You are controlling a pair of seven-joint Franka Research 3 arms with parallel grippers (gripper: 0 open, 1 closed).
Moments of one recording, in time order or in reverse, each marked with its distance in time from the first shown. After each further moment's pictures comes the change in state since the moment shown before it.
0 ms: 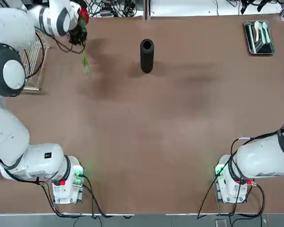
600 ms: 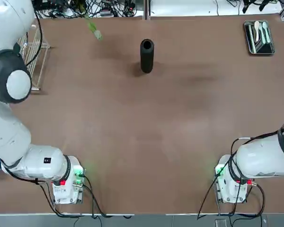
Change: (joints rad) left arm -0.200 -0.009 -0.025 0.385 0.351 -0.391 -0.638; right arm -0.020 0.000 -0.002 0.001 -0.001 0.009 0.001
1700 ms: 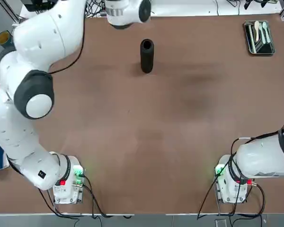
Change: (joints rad) left arm -0.469 0.136 -0.002 0.024 0.917 -0.095 -0.646; right arm -0.007 -0.011 0.008 -0.005 0.000 0.041 0.000
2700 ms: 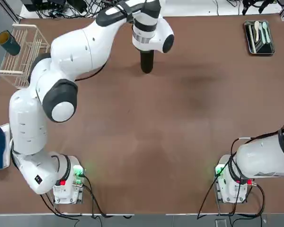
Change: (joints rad) left arm -0.186 0.202 0.008 0.168 0.178 -0.081 -0.042; right arm 0.007 0.000 0.004 -0.028 0.000 -0.018 0.000
